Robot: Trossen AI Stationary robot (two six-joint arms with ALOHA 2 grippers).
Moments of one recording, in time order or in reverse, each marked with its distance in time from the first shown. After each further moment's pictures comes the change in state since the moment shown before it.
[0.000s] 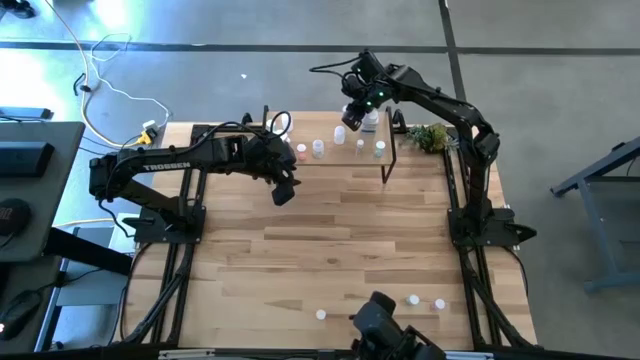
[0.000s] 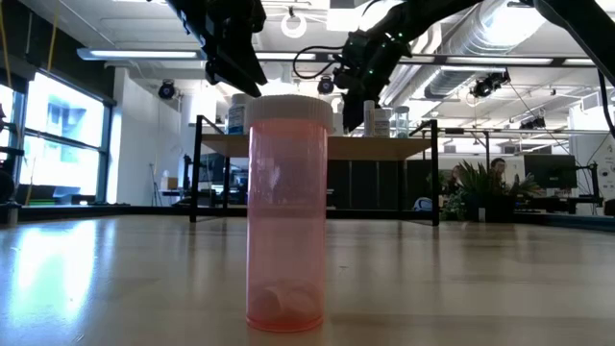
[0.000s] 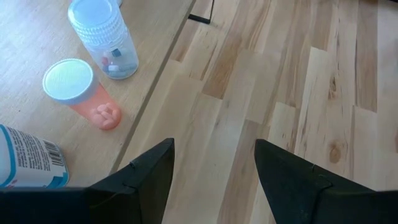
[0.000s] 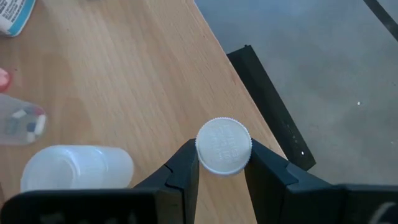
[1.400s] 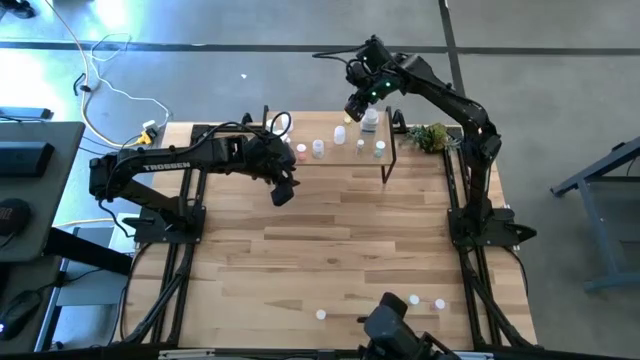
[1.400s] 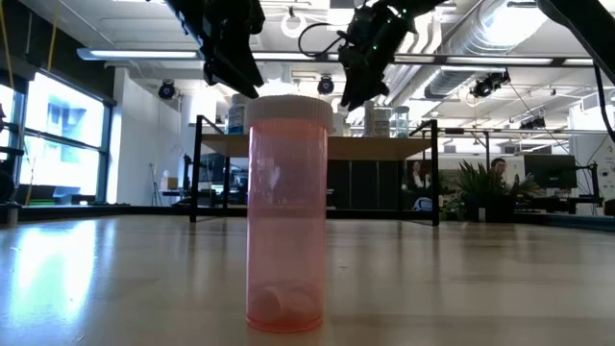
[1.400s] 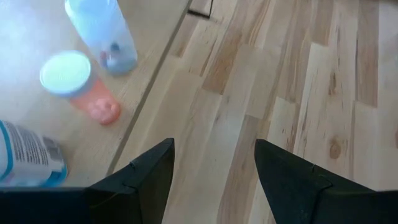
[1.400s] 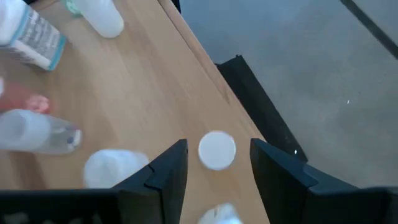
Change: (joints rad) left arm 0.000 0.000 0.000 -0.015 0.003 0.000; right arm 0.000 -0.014 0.166 -0.141 0.023 0.063
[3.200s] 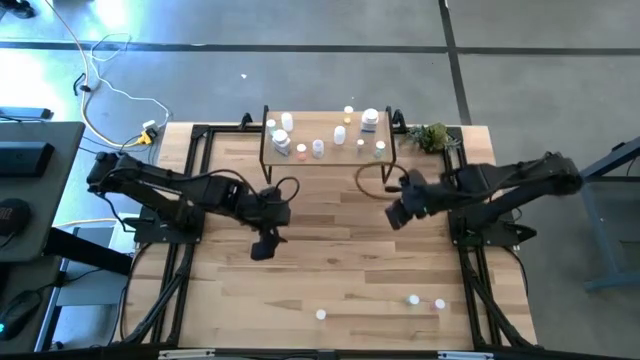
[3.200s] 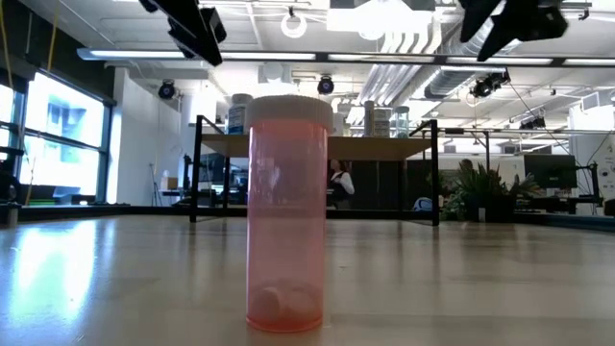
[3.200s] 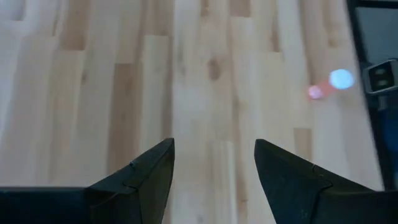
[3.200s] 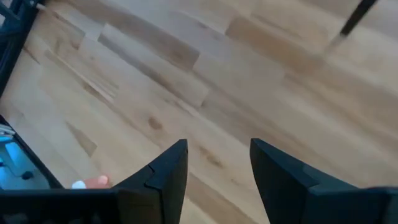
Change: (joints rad) left arm -0.439 0.000 0.000 -0.127 0.002 -0.099; right arm 0.937 -0.784 -0.883 -0.013 0.386 1.338
